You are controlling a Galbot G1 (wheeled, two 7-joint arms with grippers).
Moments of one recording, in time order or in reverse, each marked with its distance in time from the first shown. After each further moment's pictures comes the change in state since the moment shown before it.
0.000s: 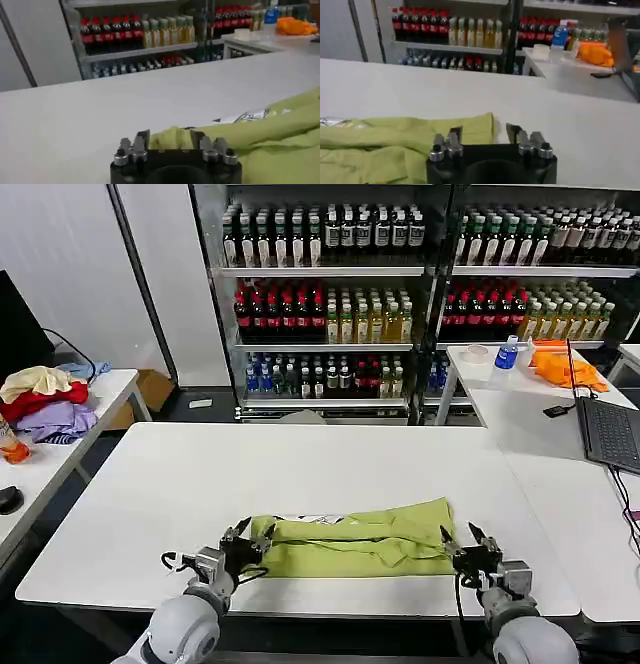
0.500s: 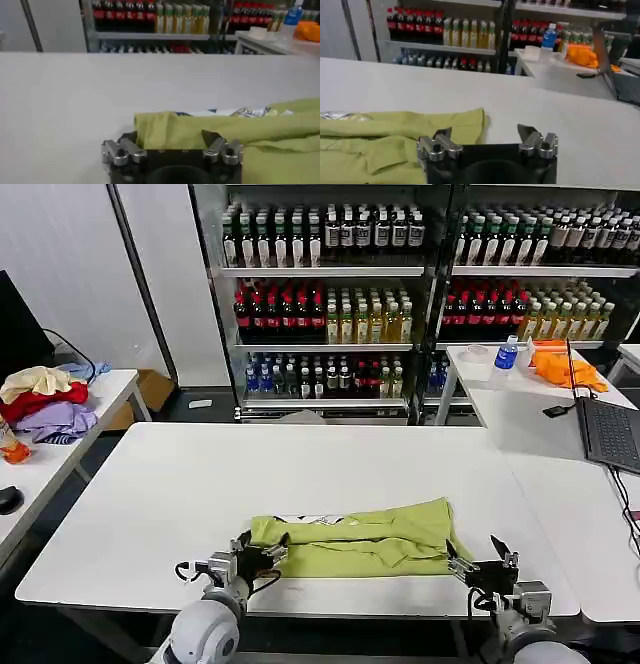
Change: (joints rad) left arm 0.006 -0.114 0.003 0.051 -0.070 0.022 -0.066; right arm -0.095 0.009 0.048 0.068 -0.011 0.009 0.002
